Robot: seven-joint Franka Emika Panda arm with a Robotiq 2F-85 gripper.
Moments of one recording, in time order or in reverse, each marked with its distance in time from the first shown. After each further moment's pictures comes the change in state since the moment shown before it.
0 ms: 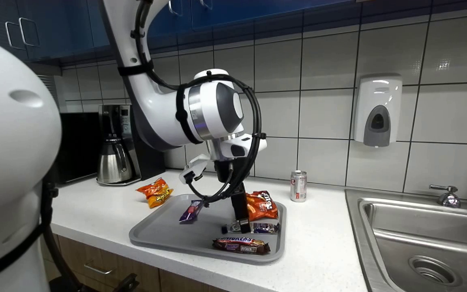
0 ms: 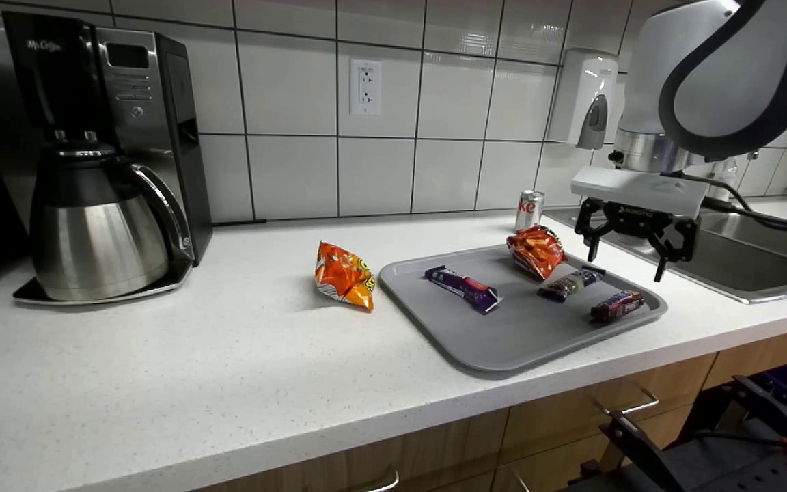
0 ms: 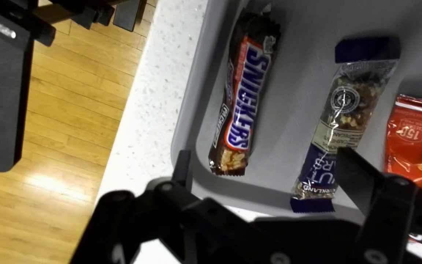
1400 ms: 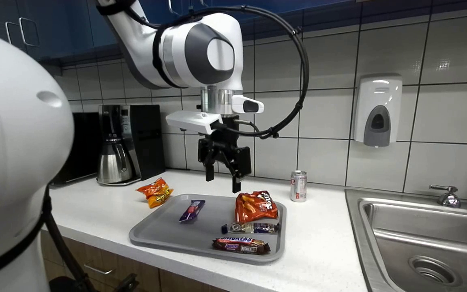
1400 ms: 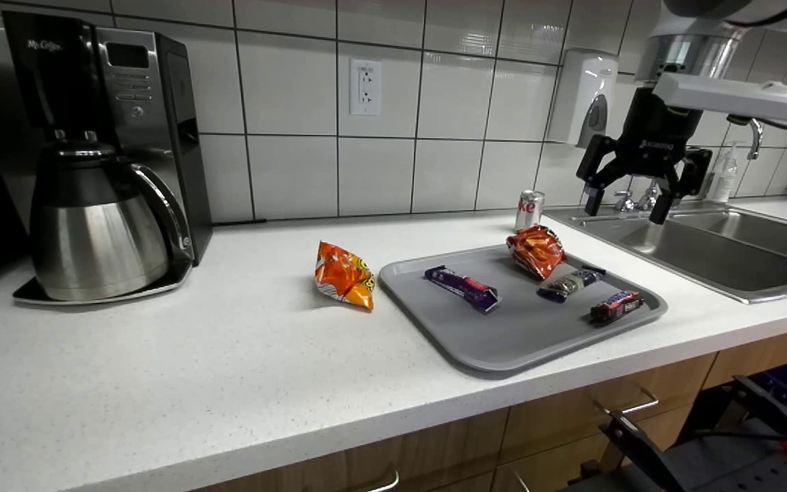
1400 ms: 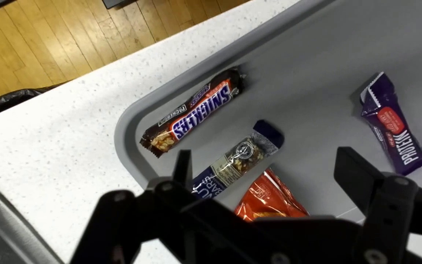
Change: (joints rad) arm 0.095 -0.317 -0.017 0.000 0.511 -0.342 -1.145
